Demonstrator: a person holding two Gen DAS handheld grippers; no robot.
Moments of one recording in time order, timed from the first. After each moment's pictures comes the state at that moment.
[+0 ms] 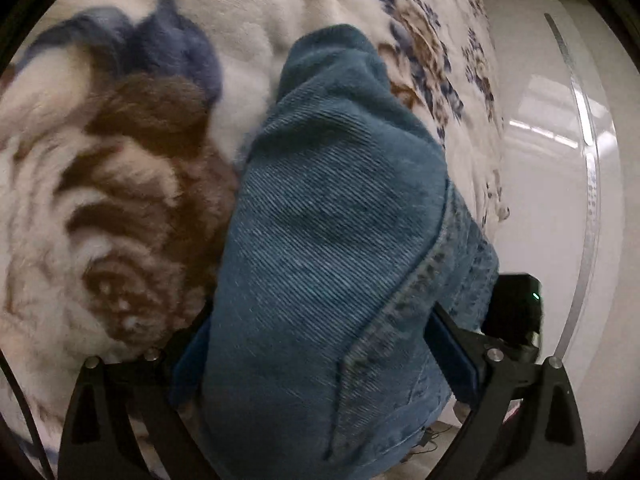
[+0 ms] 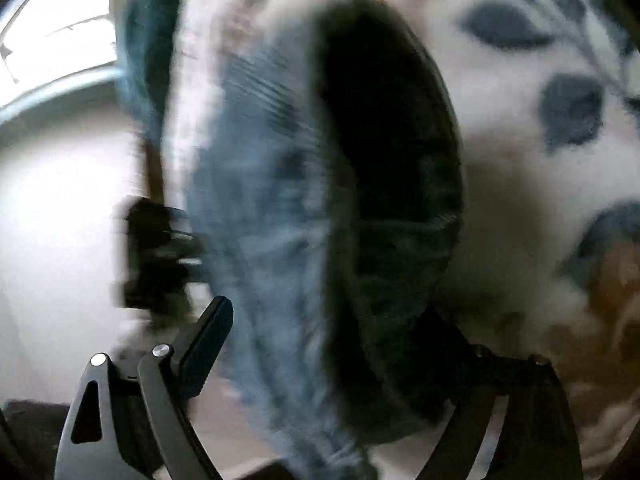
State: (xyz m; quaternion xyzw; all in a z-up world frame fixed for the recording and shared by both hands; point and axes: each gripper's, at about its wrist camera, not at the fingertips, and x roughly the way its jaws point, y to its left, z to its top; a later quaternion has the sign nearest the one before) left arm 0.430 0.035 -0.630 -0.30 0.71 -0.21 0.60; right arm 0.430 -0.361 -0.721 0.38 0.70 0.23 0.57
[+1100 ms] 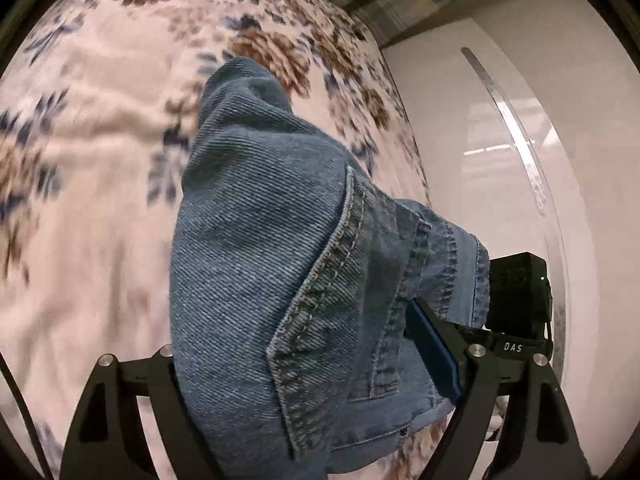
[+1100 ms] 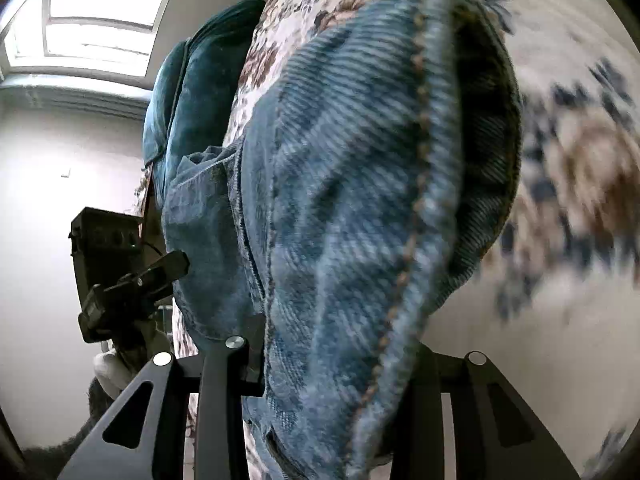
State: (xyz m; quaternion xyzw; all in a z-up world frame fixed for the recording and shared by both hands) left arm 0.761 -0.029 -0.515 -0.24 0.58 -0.27 0.73; right arm 0.782 -0.379 -0.598 0.32 0.59 0.25 0.69
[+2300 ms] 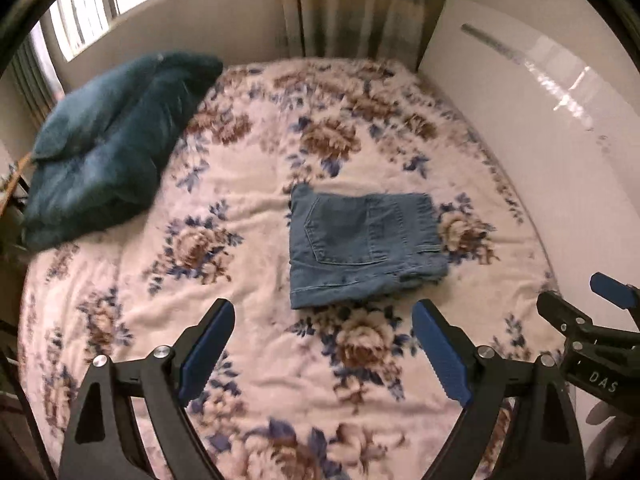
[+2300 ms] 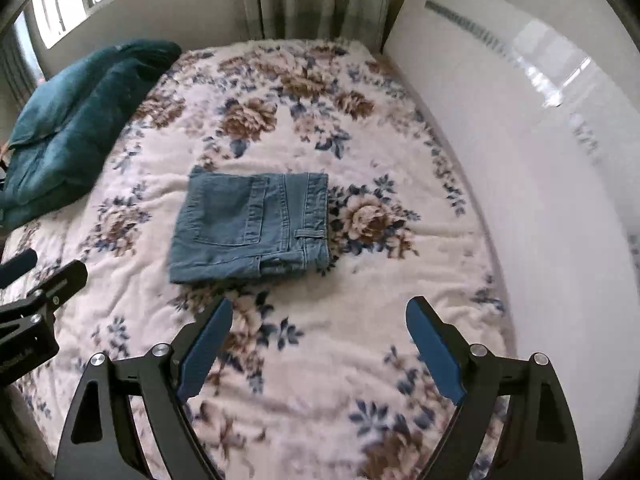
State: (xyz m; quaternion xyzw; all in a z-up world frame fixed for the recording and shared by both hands) left arm 0.596 -0.077 -0.316 0.05 0.50 -0.09 0.86; right arm 0.584 -0.289 -0.325 0.02 0.53 -0.09 0.84
